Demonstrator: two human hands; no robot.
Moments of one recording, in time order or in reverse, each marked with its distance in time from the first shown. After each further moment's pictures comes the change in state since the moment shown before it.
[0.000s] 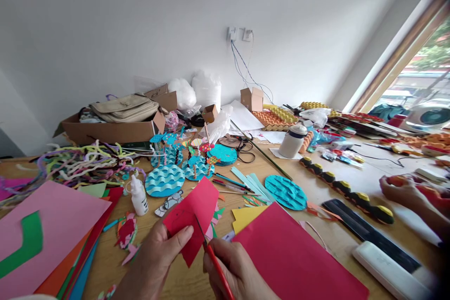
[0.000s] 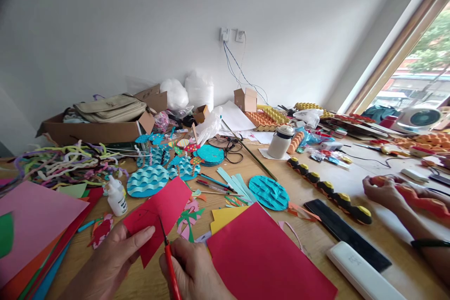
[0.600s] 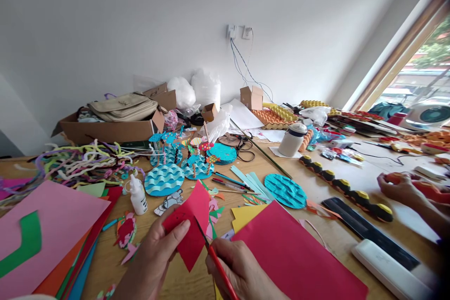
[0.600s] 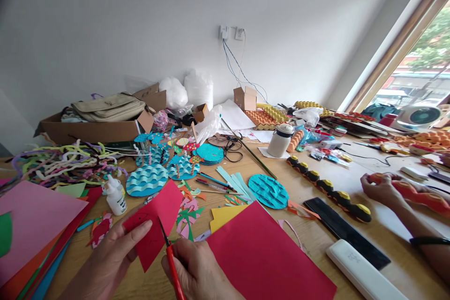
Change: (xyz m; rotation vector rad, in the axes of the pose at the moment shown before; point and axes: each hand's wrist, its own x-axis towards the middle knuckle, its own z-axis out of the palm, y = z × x) left_hand 0.000 -0.006 -0.005 -0.098 0.019 -0.070; right_hand -0.003 -0.005 -0.011 -0.015 -0.027 0.018
